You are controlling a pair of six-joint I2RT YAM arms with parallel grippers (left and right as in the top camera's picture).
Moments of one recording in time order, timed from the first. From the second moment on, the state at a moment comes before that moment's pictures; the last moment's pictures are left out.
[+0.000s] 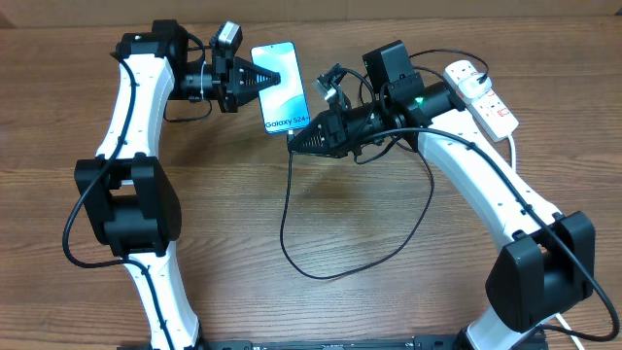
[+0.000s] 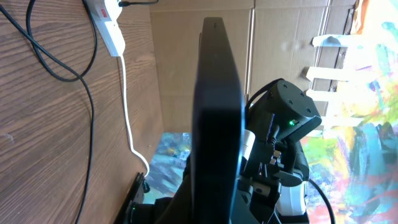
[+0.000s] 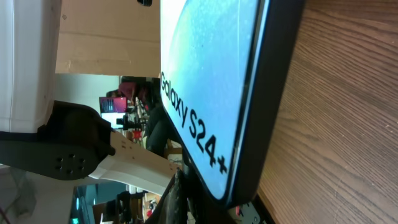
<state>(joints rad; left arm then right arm) 0.02 2.22 2.02 -1.38 1.52 0.06 0.41 1.81 1.55 -0.75 -1.14 0.44</state>
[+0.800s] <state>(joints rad) 0.02 2.22 2.02 -1.38 1.52 0.06 0.41 1.82 1.55 -0.74 -1.14 0.44</state>
